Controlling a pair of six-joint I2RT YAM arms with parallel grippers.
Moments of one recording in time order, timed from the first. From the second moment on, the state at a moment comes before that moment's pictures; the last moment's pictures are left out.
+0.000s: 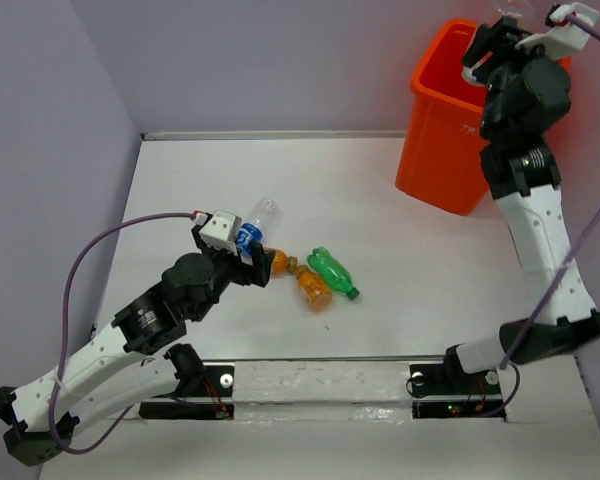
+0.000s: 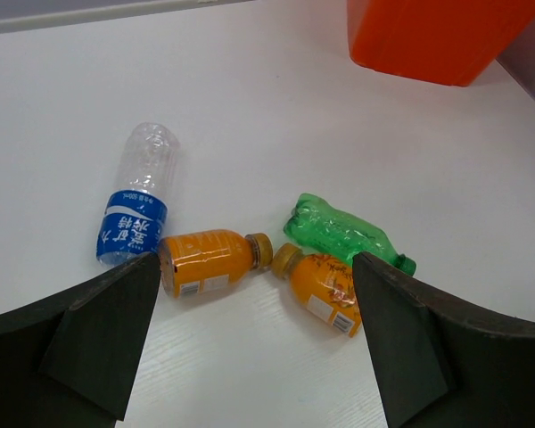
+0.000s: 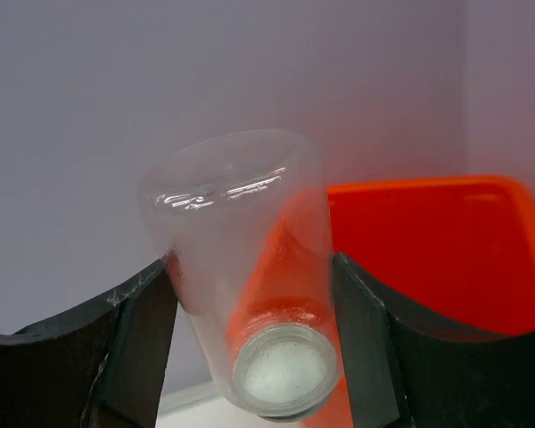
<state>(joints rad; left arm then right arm) -0.95 0.62 0.76 -0.37 -0.45 -0.27 0.28 1.32 1.78 -0.09 0.48 0.17</state>
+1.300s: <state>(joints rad) -0.83 0.73 0.71 -0.33 -0.33 -0.56 0.70 1.41 0.91 -0.22 -0.15 0.31</state>
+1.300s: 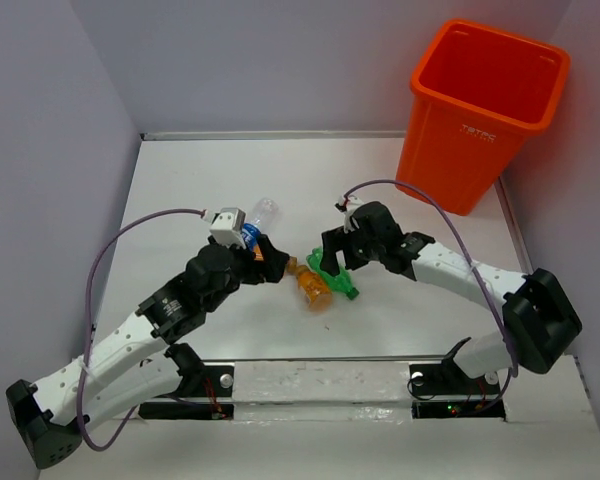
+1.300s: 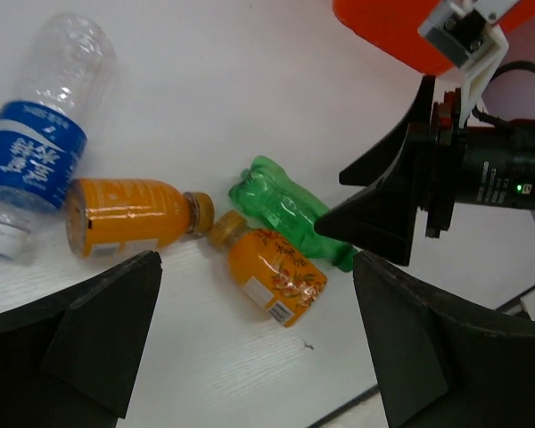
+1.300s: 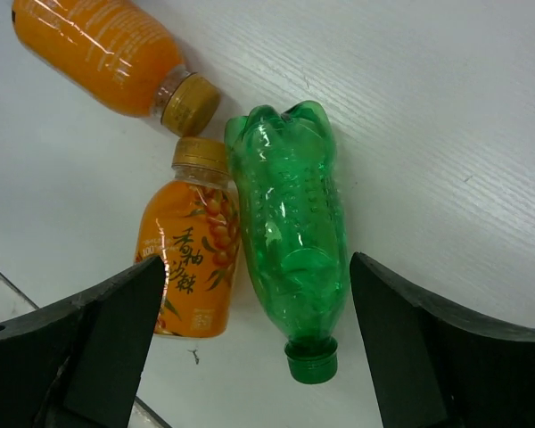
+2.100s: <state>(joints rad) -0.84 1.07 0.44 0.04 -0.03 -0.86 0.70 1.57 0.87 -0.16 -0.09 0.31</state>
